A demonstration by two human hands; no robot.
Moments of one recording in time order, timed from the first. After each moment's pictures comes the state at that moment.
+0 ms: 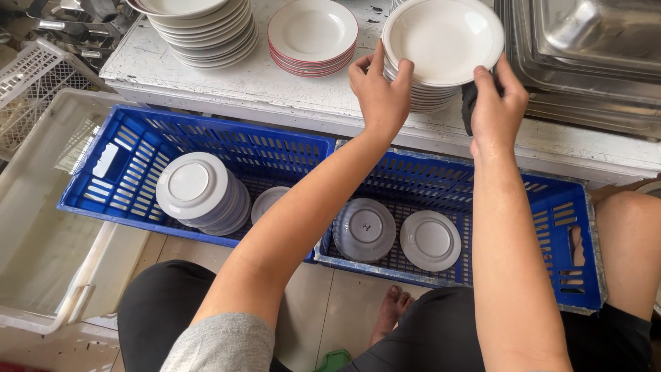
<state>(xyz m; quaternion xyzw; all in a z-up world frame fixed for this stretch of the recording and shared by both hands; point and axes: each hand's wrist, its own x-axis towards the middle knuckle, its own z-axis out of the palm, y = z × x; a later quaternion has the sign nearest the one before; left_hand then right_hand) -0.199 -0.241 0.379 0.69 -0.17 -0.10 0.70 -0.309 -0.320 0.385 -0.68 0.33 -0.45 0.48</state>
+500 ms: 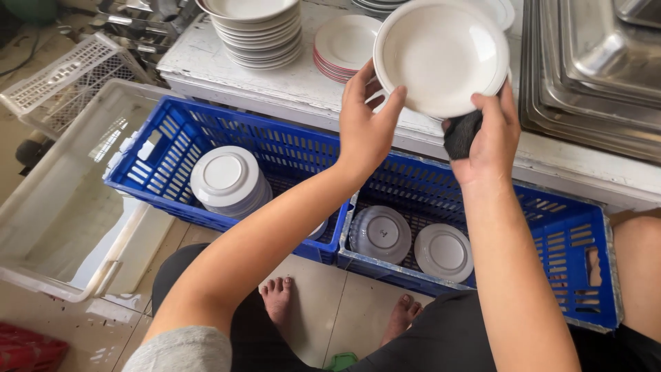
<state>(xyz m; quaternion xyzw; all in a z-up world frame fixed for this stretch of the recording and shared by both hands) -0.205 -0.108 0.426 0.62 -0.25 -0.07 0.74 -0.296 -0.205 0.444 -0.43 0.29 -0.45 0.73</state>
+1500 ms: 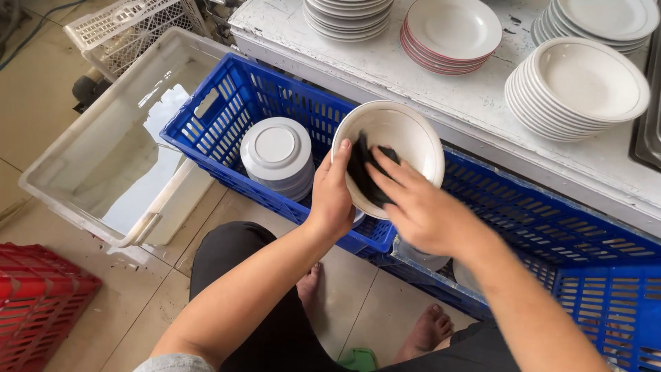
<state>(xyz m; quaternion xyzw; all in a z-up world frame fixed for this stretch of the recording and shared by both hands) -0.176 0.027 0.334 0.44 -0.01 -0.22 0.87 -0.260 -0.102 0.369 -0.95 -0.15 -0.12 0.23</state>
